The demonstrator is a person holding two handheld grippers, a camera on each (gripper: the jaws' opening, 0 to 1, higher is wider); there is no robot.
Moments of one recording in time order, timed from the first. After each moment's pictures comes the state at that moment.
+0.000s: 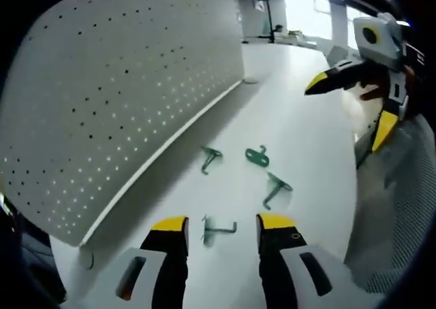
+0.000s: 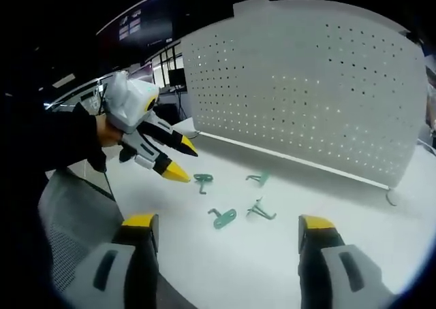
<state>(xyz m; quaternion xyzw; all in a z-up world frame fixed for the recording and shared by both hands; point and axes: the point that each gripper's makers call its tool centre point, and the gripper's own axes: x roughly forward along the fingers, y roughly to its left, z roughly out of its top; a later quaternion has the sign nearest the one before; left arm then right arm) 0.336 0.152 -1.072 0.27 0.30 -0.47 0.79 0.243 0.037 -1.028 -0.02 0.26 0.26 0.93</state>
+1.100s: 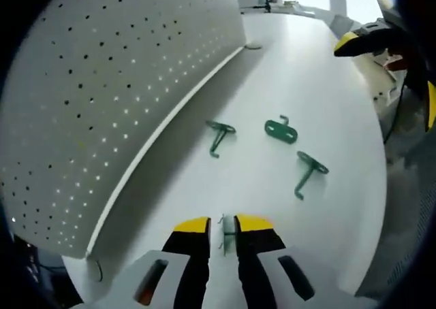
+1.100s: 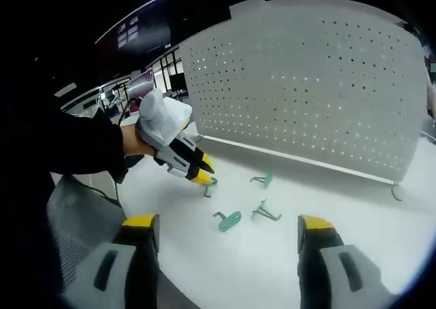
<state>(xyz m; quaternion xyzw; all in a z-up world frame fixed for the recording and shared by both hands) 0.366 0.148 -1.112 0.35 0.34 -0.44 0.75 0.243 0.039 -1.025 0.00 0.26 0.27 0.93</state>
